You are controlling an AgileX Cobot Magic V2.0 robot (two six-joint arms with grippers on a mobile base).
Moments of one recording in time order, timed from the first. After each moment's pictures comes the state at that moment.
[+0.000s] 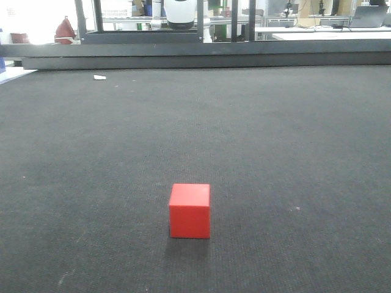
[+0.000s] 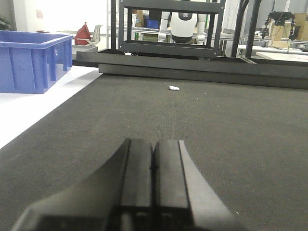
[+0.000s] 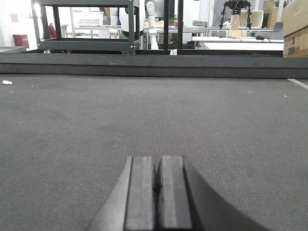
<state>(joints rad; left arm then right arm) 0.00 -0.01 0.03 -0.10 -0.04 0.05 0.02 -0.01 0.03 0.09 0.00 -0.03</state>
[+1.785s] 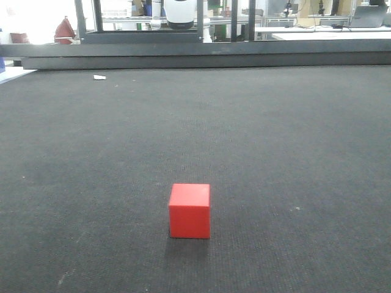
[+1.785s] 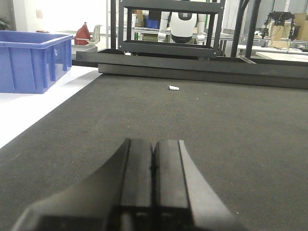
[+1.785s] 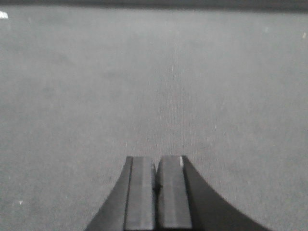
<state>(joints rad) 0.00 -0.01 0.03 -0.10 -0.04 0.05 0.02 0.32 -0.31 0.09 0.37 -0.03</state>
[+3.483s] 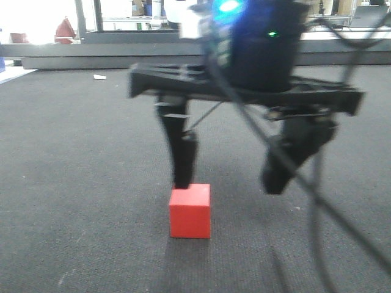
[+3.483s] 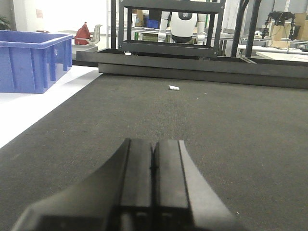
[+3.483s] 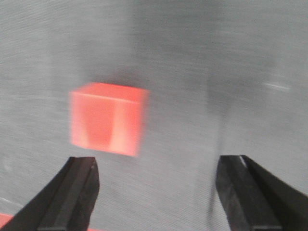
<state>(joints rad) 0.00 -0.01 0.03 -0.10 -0.04 0.05 0.81 1.67 -1.26 0.05 1.01 0.80</state>
